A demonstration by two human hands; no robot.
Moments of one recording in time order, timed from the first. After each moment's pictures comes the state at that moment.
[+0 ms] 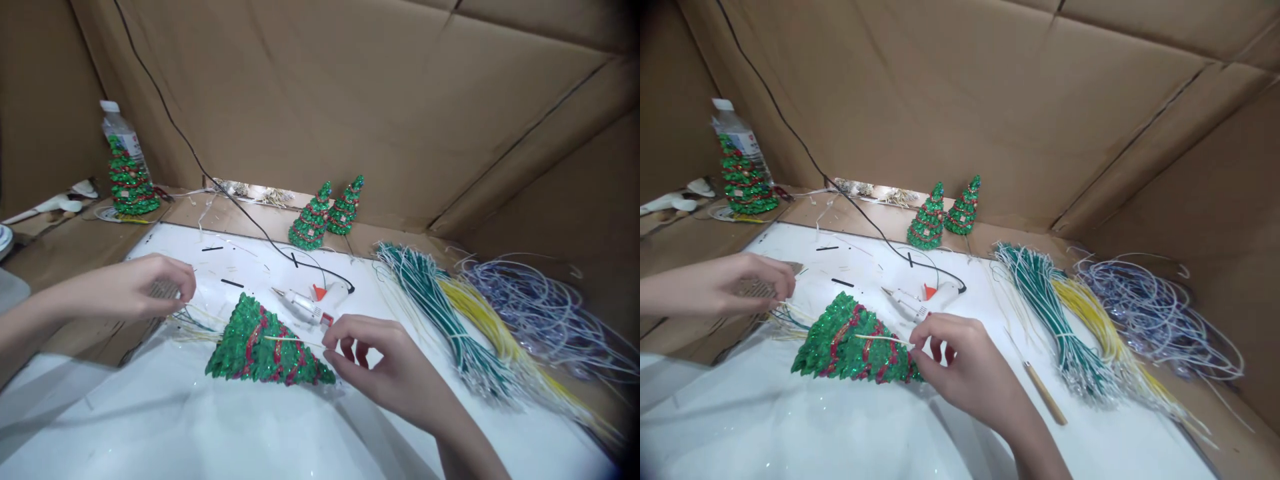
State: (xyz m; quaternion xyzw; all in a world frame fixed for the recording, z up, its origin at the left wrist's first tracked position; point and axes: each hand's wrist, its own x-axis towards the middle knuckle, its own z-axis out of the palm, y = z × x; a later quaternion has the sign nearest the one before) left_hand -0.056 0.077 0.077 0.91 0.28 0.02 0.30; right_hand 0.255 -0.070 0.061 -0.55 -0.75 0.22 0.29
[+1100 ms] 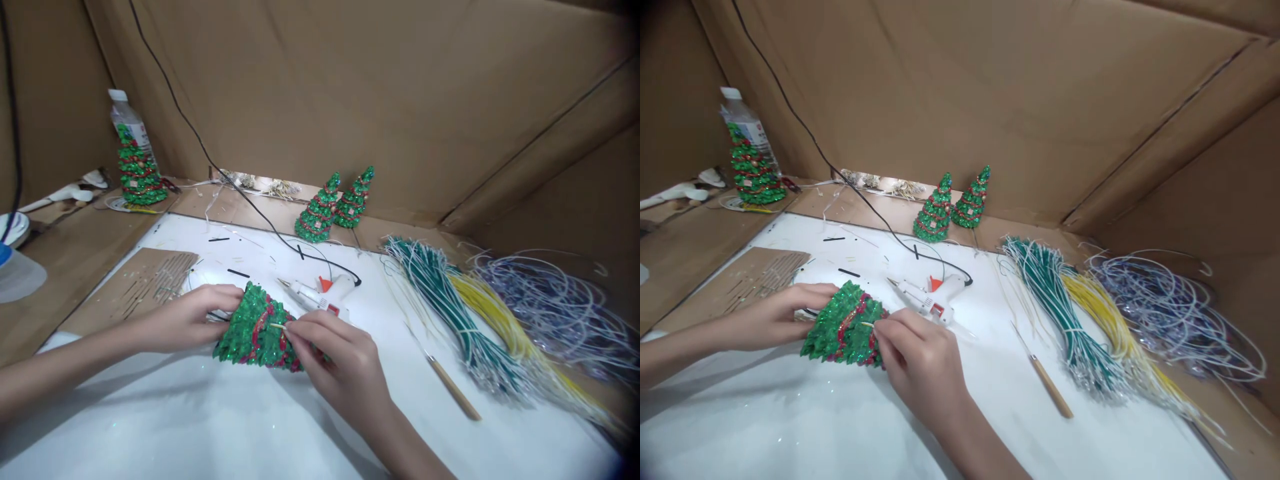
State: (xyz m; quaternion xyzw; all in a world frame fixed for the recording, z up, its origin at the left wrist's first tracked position) left_hand -0.011 0.032 0.038 0.87 0.19 0.16 0.44; right_hand 0.206 -0.068 0.024 -0.47 -0.77 0.03 0.43
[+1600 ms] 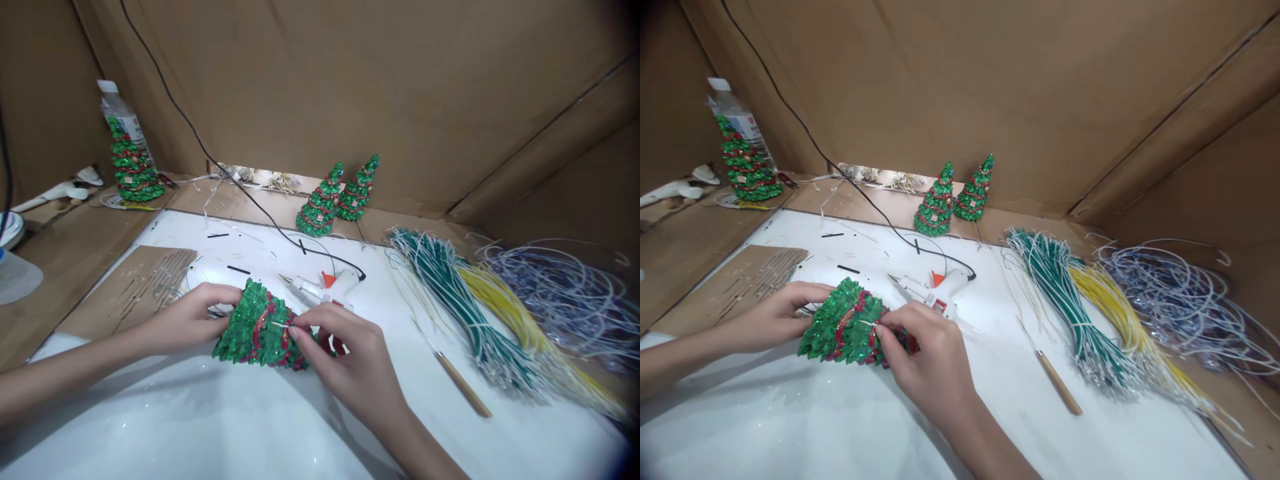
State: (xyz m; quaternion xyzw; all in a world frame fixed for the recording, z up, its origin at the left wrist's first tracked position) left_hand -0.005 0.031 0.027 0.82 0.25 0.18 0.48; right_hand 0.207 -0.067 0.028 -0.54 -0.71 0.15 0.43
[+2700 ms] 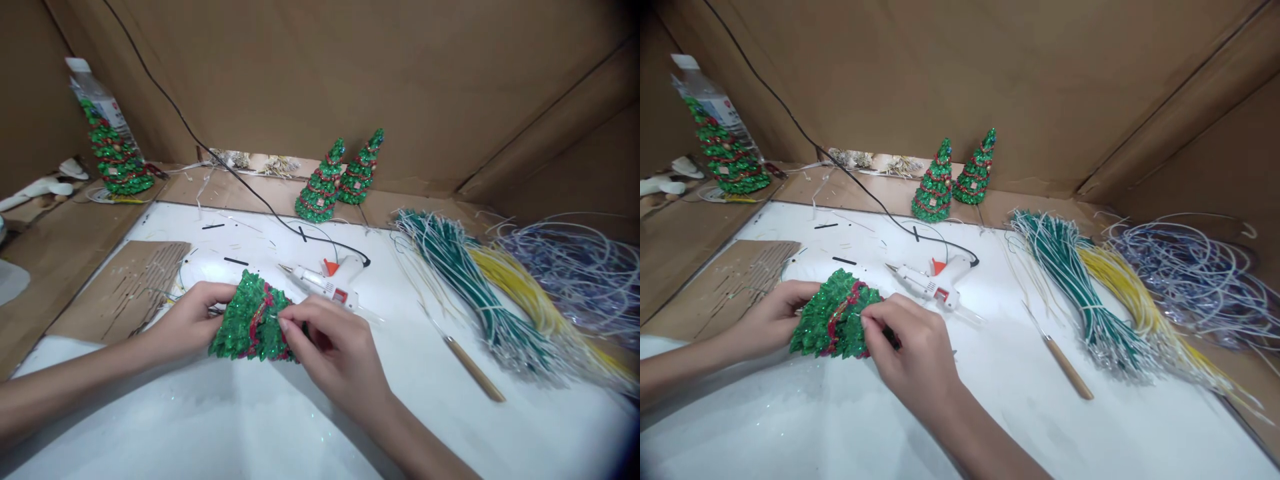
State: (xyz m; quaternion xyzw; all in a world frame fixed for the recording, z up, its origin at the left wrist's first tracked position) left_hand 0.005 0.021 0.018 0.74 0.29 0.22 0.57; right_hand 0.195 -0.061 0.019 -0.50 -0.71 0.17 0.46
